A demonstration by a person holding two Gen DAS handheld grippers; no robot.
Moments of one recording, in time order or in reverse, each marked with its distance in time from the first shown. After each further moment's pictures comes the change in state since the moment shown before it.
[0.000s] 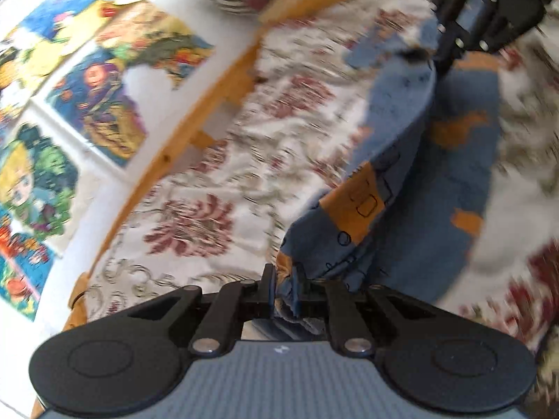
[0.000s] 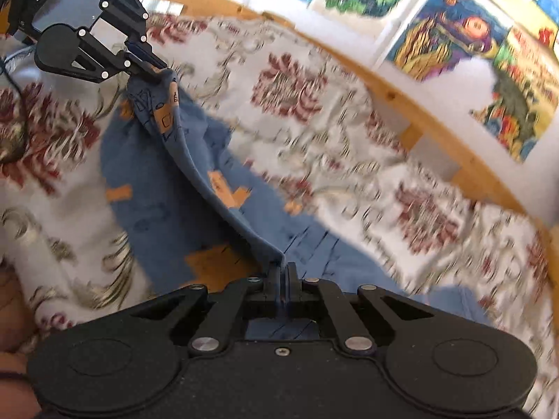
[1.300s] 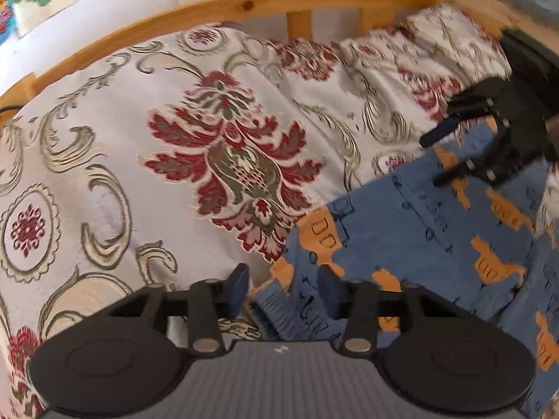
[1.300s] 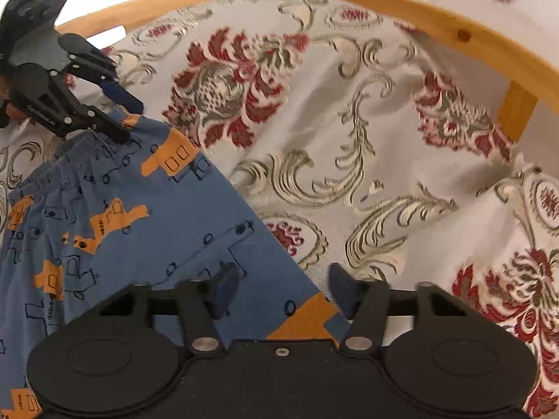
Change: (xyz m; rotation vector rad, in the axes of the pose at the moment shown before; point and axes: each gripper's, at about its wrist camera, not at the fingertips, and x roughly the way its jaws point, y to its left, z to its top) left arm 0.189 0.185 0.005 -0.726 0.327 -0.270; right arm 0.267 -0.201 0.121 0.063 0.105 0.553
